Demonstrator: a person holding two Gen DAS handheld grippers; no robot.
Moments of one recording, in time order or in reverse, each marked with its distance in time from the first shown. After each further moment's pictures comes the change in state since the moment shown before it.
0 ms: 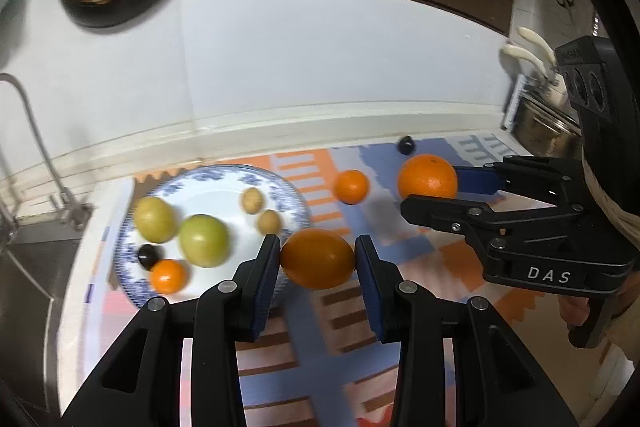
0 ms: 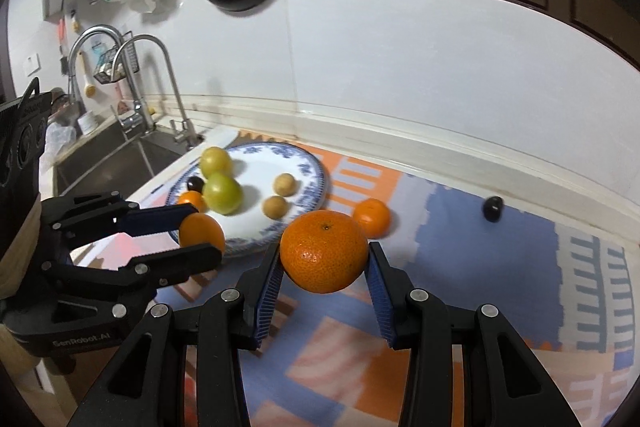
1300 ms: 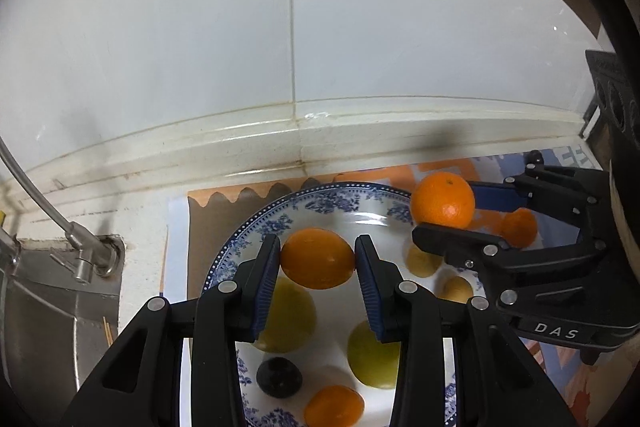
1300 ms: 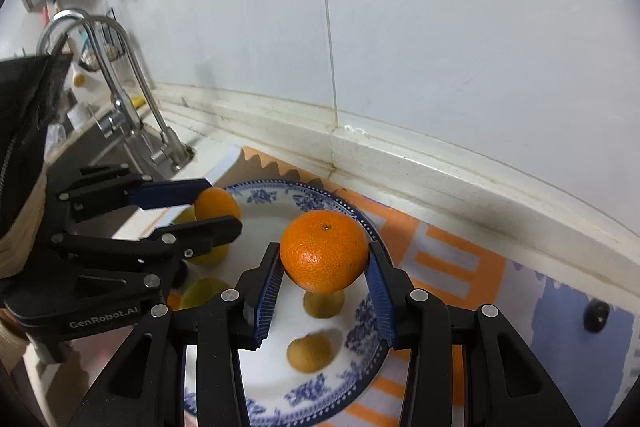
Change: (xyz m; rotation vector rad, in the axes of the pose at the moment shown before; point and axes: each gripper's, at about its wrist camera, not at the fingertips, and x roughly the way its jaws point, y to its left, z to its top) left arm 0.116 0.137 0.059 -0.060 0.200 0.066; right arm 0.162 0.026 0.089 -0.016 0.147 0.055
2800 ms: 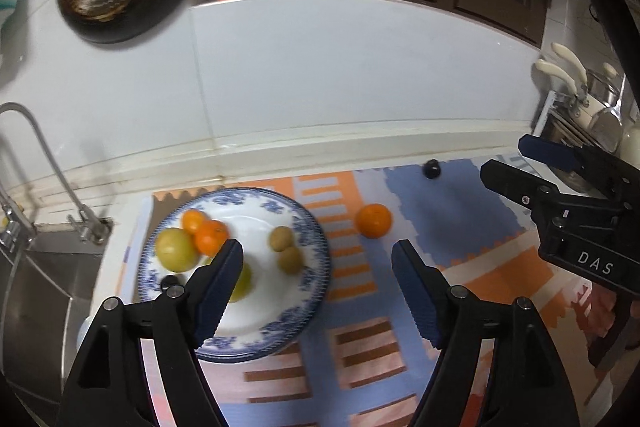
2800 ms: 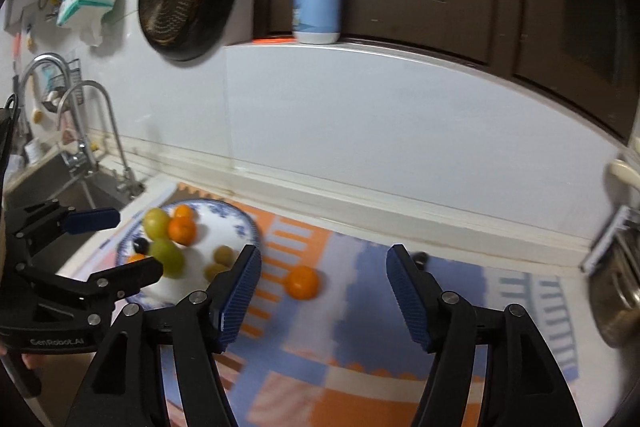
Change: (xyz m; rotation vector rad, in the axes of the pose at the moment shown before) left arm -0.111 -0.133 -0.034 0.022 -0.142 -0.002; right arm -0.192 -0.036 -0.077 0.080 -0.230 -0.346
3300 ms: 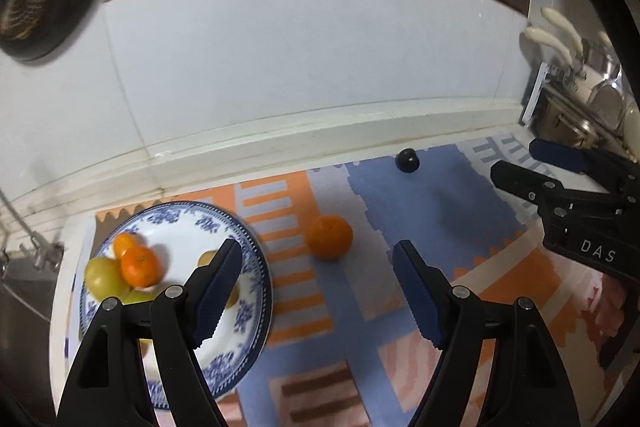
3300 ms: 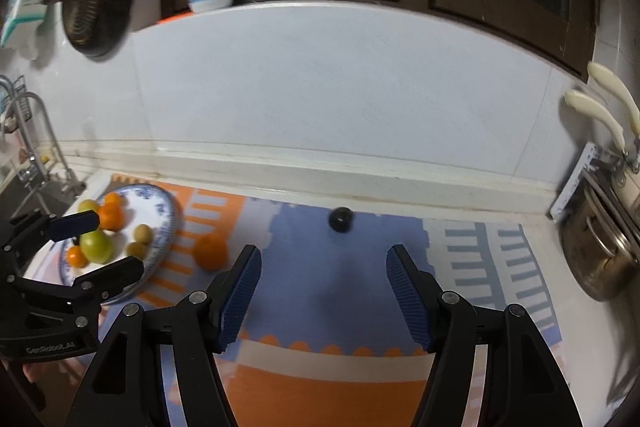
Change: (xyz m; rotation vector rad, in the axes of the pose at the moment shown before) left arm 0.068 -0.048 0.012 0.080 0.040 -0.040; right arm 0.029 -0.075 -0.029 0.113 0.094 -0.117
